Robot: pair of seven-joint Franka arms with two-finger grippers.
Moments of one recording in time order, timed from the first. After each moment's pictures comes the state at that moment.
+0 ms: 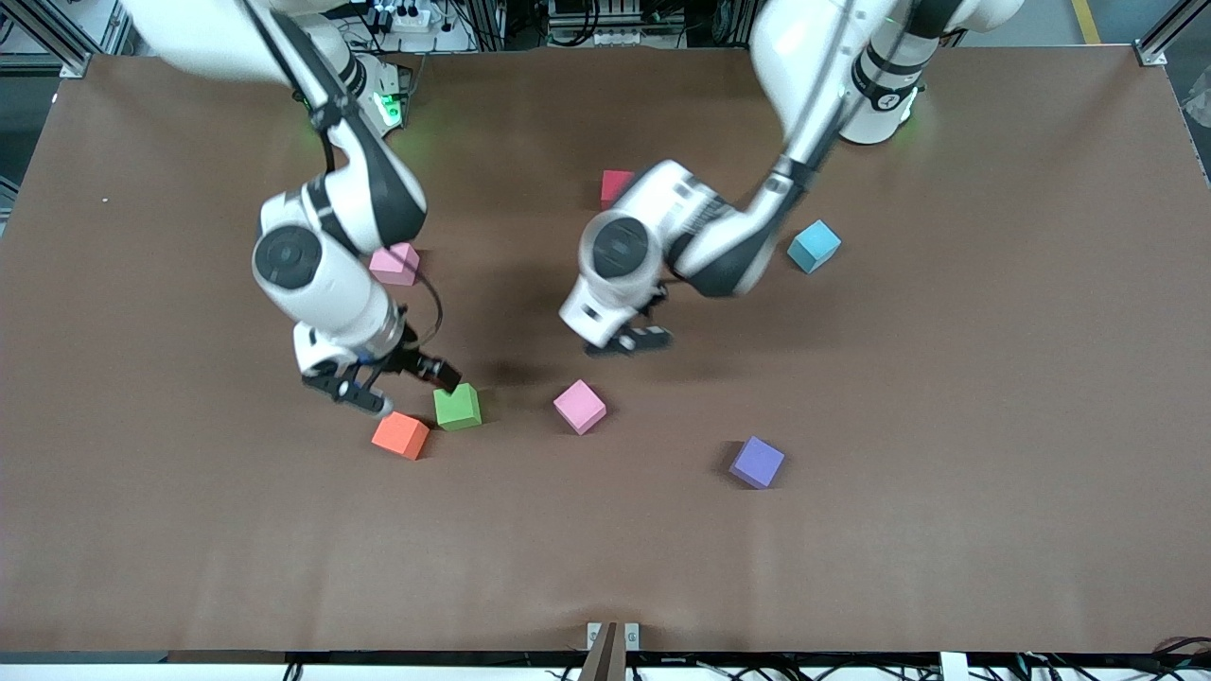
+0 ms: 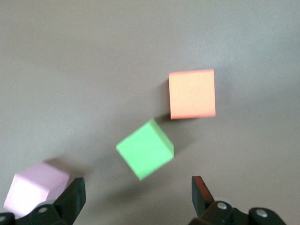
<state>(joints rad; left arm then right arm) -0.77 0.74 -0.10 -1.36 -0.05 1.91 -0.84 0.19 0.44 0.17 -1.77 -0.02 2.30 0.81</state>
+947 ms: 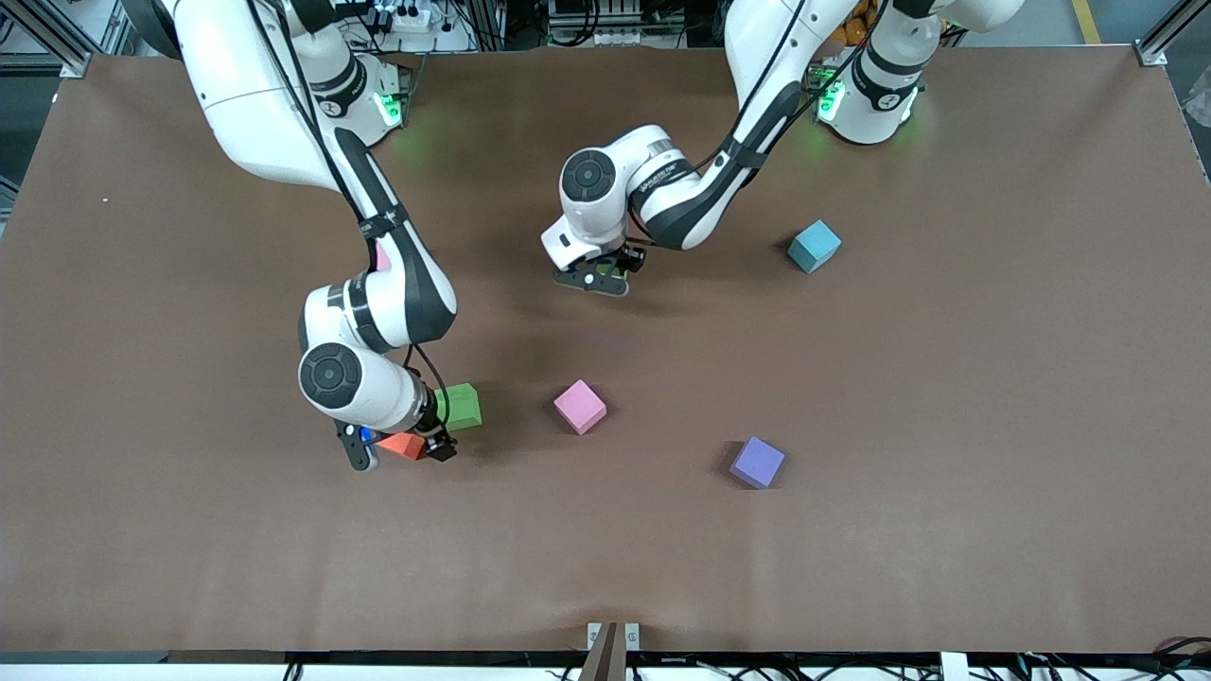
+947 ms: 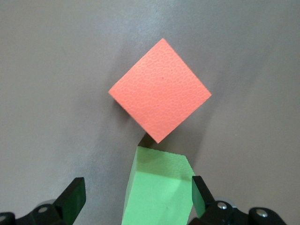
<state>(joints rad) -0.74 0.64 -0.26 -1.73 0.09 2.25 -0.76 0.41 0.71 -0.10 -1.51 0.17 2.17 1.34</state>
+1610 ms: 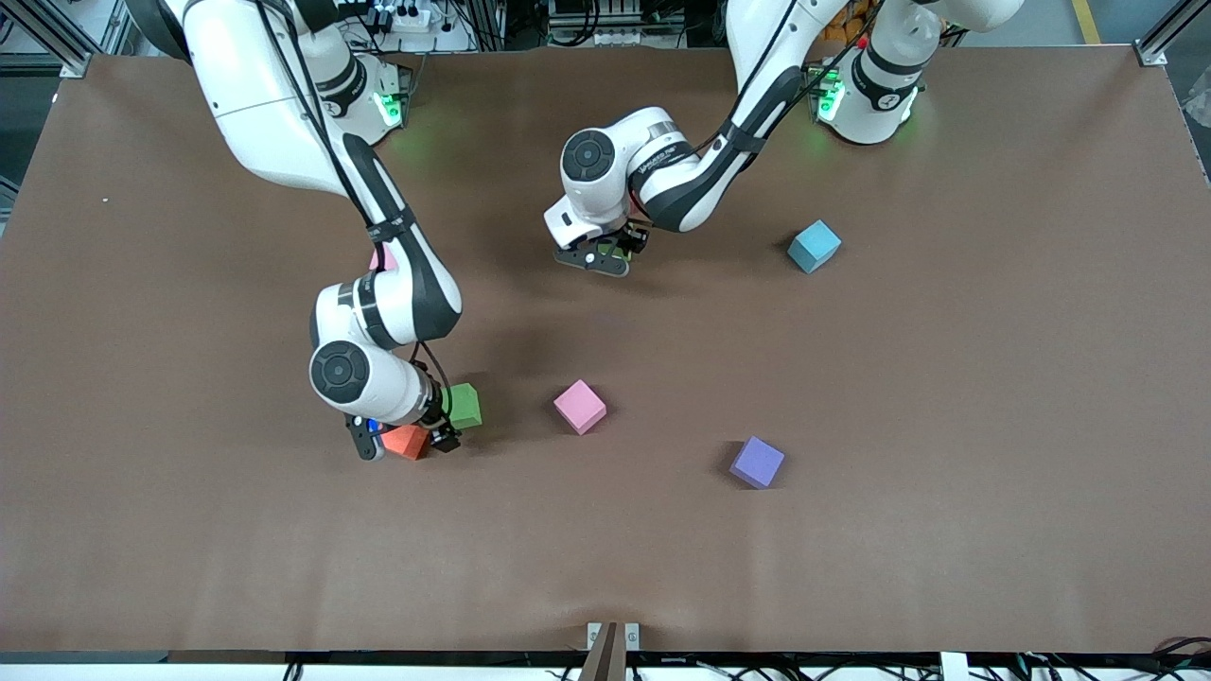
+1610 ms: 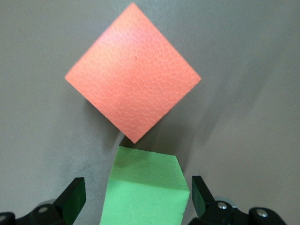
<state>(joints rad) -0.73 0.60 -0.29 -1.82 0.09 2.26 -0.76 0.44 0.71 -0.10 -1.61 0.21 2.26 1.35</state>
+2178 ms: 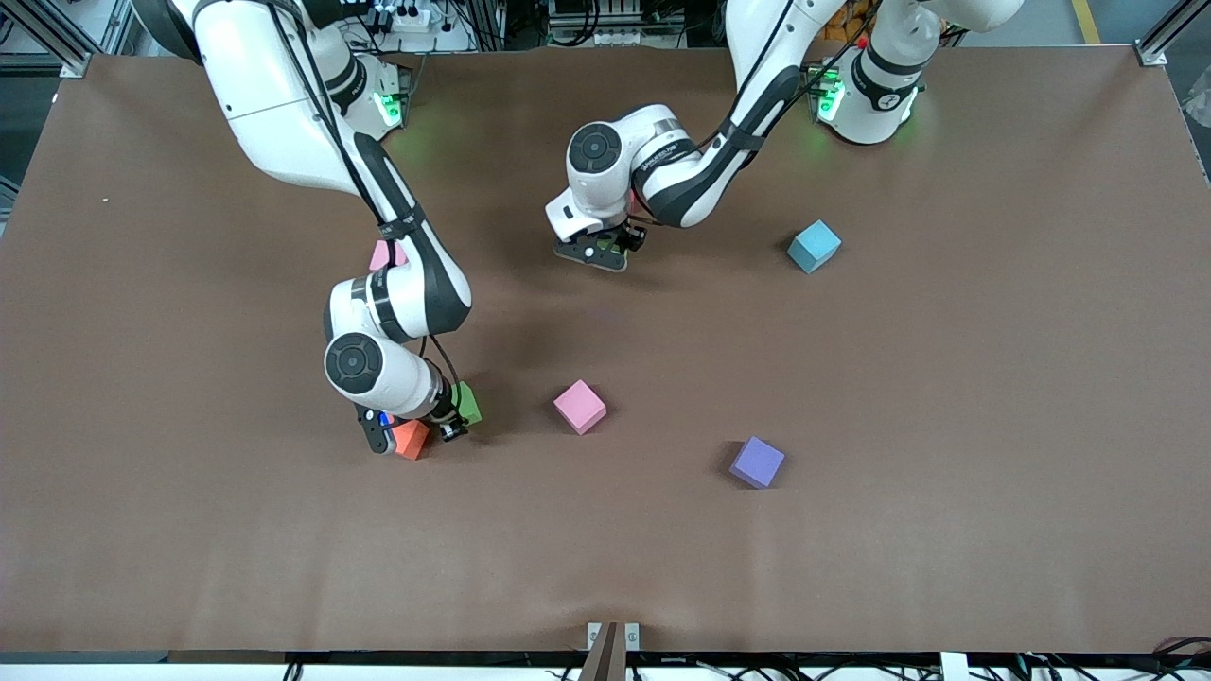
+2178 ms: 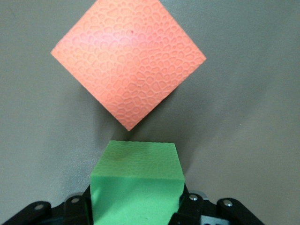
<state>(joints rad) -0.74 0.59 -0.31 -1.88 0.09 2.36 -0.75 0.45 0.71 -0.10 -1.64 0.22 2.29 1.32</state>
